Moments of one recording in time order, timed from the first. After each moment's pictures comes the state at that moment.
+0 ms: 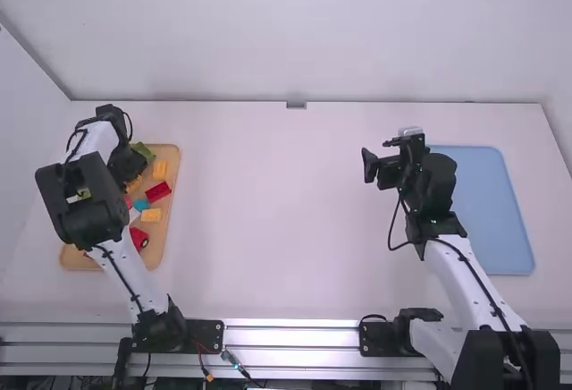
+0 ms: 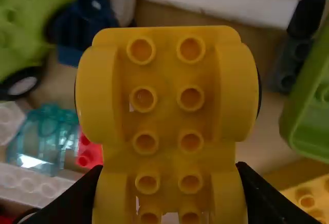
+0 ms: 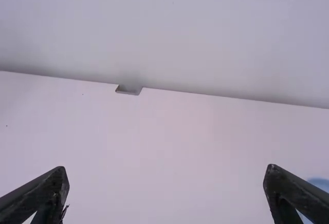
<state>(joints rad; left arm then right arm) 0.42 2.12 1.62 -0.97 -0.26 -0.70 0.04 1.16 0.58 0.25 -0.27 -0.03</state>
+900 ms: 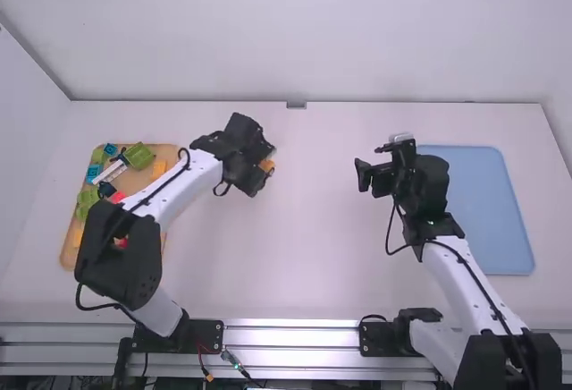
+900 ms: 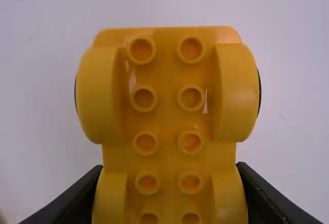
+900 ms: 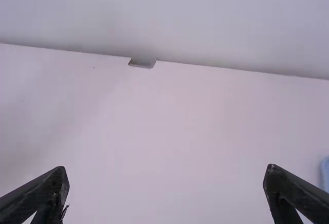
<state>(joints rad) -0.37 1.69 1.23 -0.76 0.08 0.34 0.06 1.13 0.58 0.10 -0.28 -0.03</state>
